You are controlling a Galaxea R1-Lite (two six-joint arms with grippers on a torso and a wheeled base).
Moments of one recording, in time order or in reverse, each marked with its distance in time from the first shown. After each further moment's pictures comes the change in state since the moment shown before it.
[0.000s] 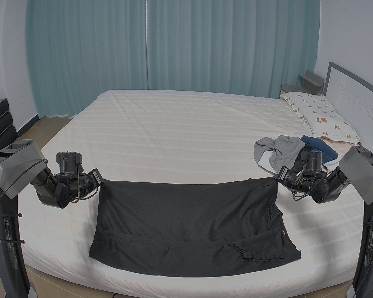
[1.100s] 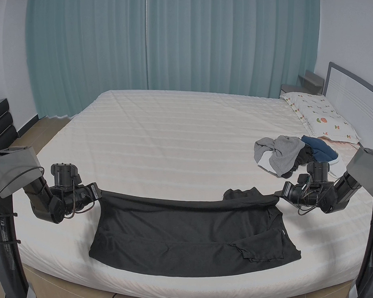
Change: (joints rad) left arm -0.004 -0.057 0.236 -0.157 0.001 0.153; right arm -0.013 -0.098 0.233 0.002 0.110 -0.069
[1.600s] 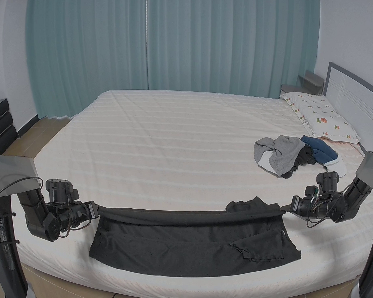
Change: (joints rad) left arm 0.003 -0.018 0.245 -0.176 -0.001 0.136; right arm -0.056 -0.075 0.197 -0.010 0.073 -0.114
